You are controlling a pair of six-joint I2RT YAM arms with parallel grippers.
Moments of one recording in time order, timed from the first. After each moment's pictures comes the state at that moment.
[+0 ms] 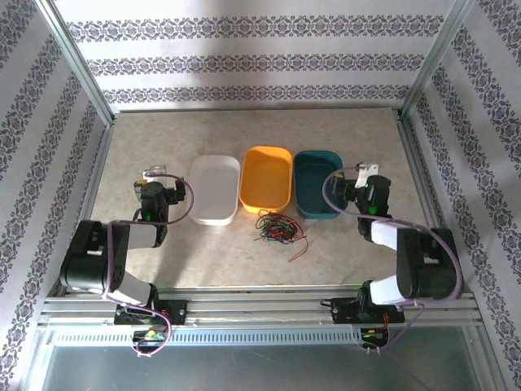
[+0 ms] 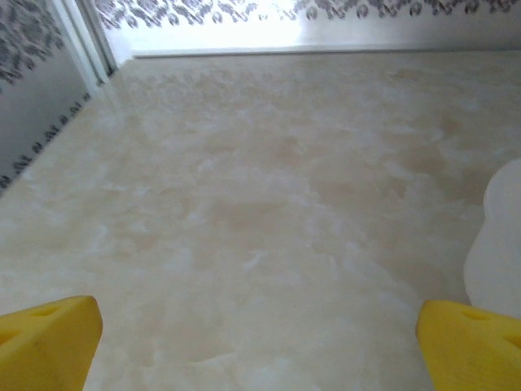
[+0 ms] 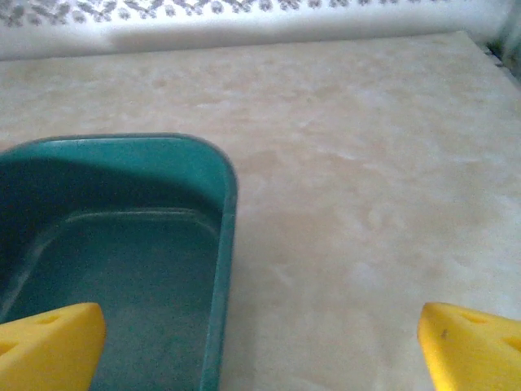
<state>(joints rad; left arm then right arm) -0.05 1.47 0.40 0.73 -0.30 -0.02 -0.04 1.39 0.45 0.55 -0.06 0.08</state>
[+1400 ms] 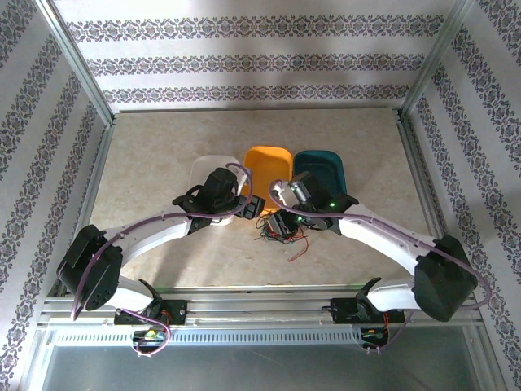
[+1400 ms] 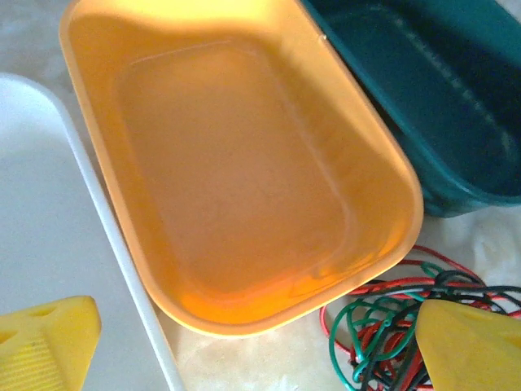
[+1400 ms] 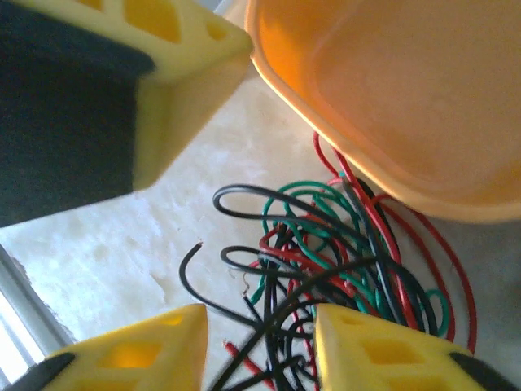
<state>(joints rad) -0.66 1.43 0.88 -0.14 -0.02 -0.22 0.68 1.34 0.88 -0.50 -0.28 0.17</state>
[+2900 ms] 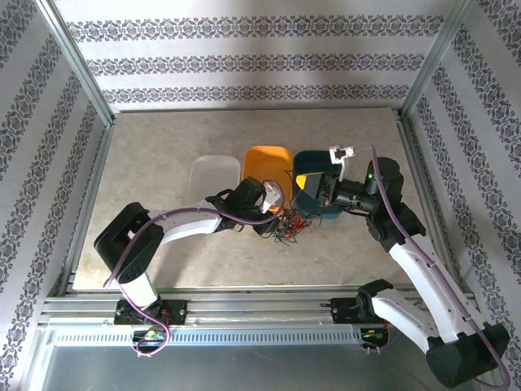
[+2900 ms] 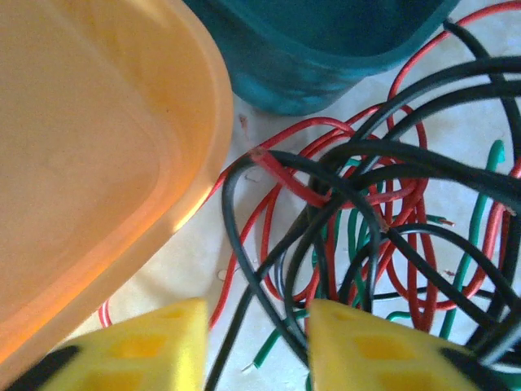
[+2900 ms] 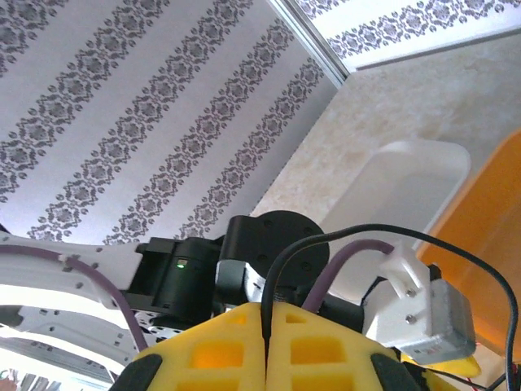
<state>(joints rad) -0.77 1.71 0.99 -0.13 0.23 -0.11 0.32 0.87 0.85 -0.19 -0.77 0.63</state>
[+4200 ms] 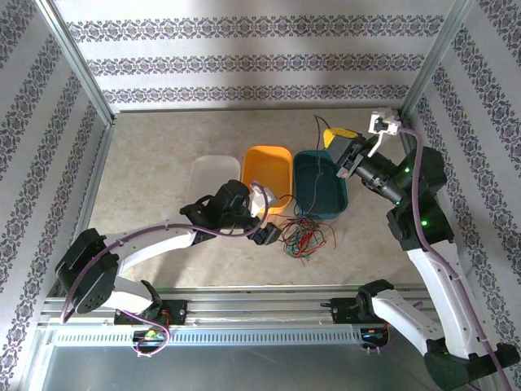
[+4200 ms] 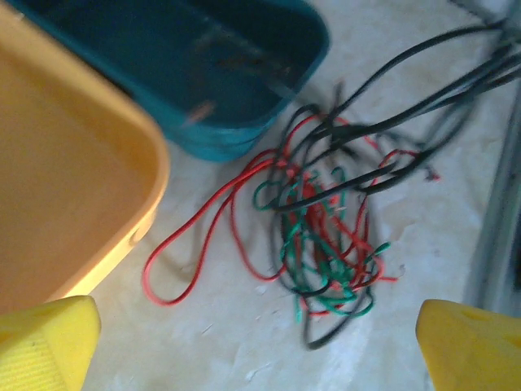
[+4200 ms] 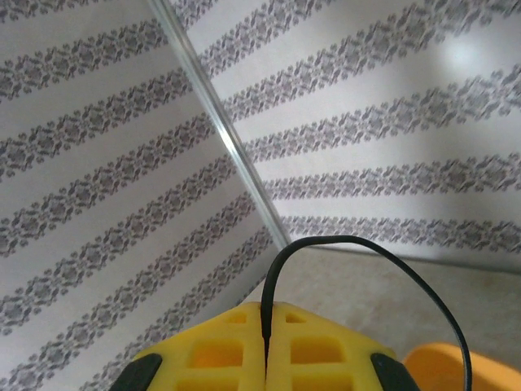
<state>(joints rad) -0.82 1.42 0.89 -0.13 0.25 -0.05 0.30 0.86 1.11 -0.14 -0.50 0.52</state>
